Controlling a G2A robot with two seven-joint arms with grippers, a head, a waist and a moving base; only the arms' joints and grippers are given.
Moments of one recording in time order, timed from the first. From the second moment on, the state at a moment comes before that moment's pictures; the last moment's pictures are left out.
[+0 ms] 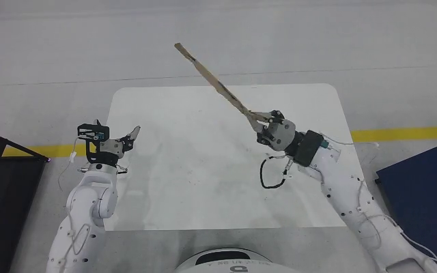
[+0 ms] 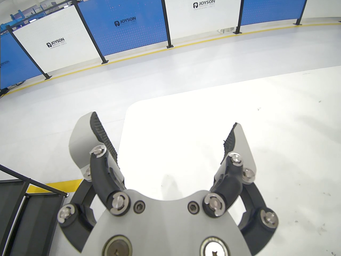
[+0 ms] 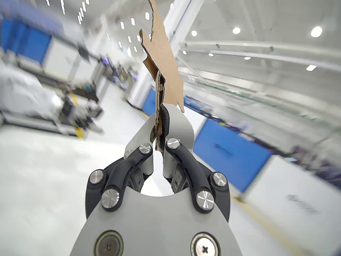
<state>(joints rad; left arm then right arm) 1.73 -1.15 -1.60 -1.80 1.33 0.00 0.00 -1.25 -1.03 1.06 -1.64 -1.27 -0.62 -0.85</state>
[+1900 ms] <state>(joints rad) 1.10 -1.03 -1.17 -1.37 -0.57 -0.69 -1.13 -1.24 -1.14 0.88 -1.37 0.13 -1.01 -0.01</state>
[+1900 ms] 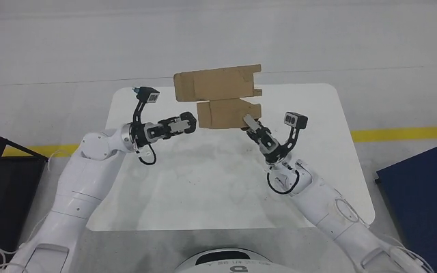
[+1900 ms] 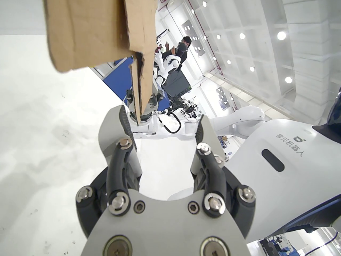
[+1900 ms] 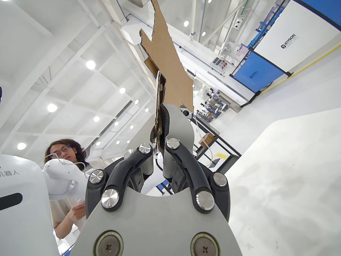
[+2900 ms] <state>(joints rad) 1.06 -1.03 -1.17 -1.41 -0.28 -0.67 -0.99 -1.27 -1.20 0.99 -1.36 0.20 -1.01 0.16</state>
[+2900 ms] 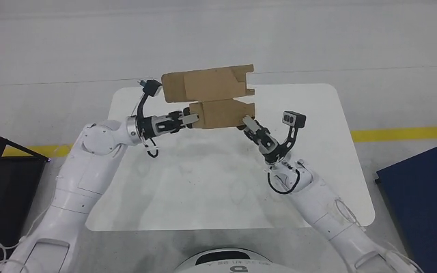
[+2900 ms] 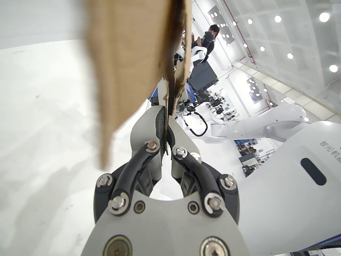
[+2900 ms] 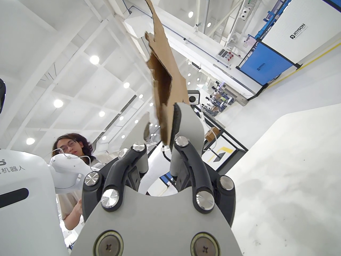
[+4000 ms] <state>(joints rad) 1.45 -0.98 -1.30 -1.87 1.35 -0.36 -0.41 -0.97 -1.31 0.92 -1.16 -0.27 -0.91 0.01</state>
